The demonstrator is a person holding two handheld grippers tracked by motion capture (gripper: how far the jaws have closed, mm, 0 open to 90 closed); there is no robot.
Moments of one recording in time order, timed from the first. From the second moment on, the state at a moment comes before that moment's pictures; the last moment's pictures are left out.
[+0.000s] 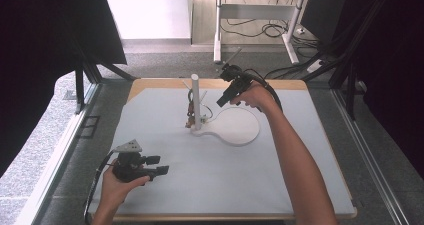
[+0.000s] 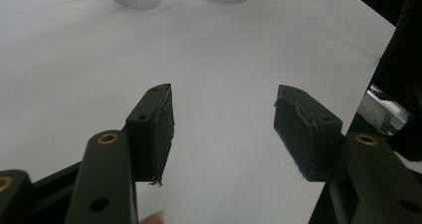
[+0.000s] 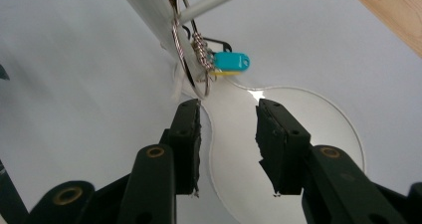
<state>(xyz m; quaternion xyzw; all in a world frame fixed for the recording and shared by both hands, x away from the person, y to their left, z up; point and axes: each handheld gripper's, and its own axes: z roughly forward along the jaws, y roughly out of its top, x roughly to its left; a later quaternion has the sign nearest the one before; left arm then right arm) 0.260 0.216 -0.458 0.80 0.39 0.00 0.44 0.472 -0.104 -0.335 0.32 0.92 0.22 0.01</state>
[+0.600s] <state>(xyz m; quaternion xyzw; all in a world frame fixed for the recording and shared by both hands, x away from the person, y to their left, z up) 0.260 0.213 -0.460 0.81 0.40 0.00 0.44 0.427 -0.165 -0.343 0.34 0.91 0.26 0.03</state>
